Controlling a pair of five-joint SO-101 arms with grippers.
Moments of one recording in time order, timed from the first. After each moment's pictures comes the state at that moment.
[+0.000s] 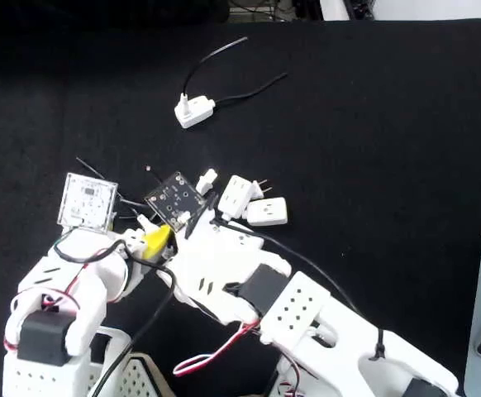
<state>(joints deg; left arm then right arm) 4.3 -87.1 60.8 73.3 -5.8 -52.7 -45.2 59.3 42.9 -8.2</state>
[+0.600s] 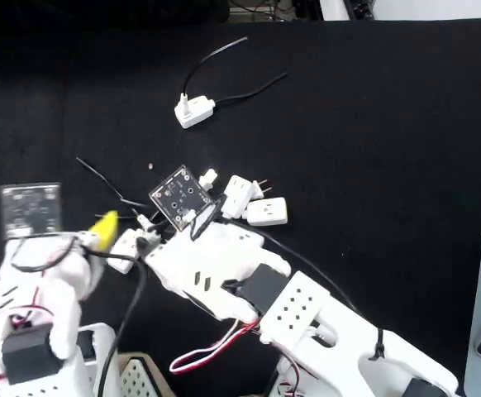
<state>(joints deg) -18.0 -87.7 58.2 75.6 -10.0 -52.7 -45.1 59.4 31.3 -8.2</state>
